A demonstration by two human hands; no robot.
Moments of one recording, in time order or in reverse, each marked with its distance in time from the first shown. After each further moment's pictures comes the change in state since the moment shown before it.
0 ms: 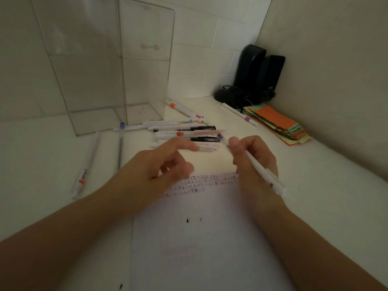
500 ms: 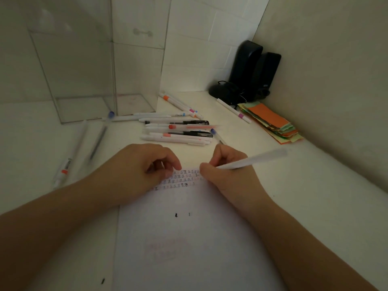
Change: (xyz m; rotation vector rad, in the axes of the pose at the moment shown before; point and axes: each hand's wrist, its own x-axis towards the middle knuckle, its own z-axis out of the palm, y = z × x) left_hand 0.006 -0.014 0.003 0.177 -0.043 -0.082; right_hand 0.000 0.007 0.003 -0.166 -0.334 0.119
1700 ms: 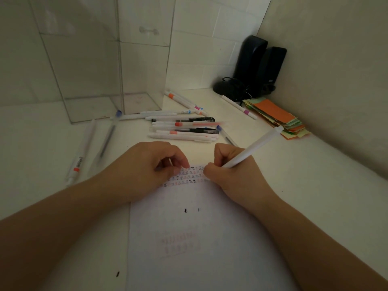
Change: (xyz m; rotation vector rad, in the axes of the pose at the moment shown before) left_hand -0.002 0.000 0.000 0.009 -0.025 -0.025; right_hand 0.000 0.004 0.005 -0.107 -0.051 -0.102
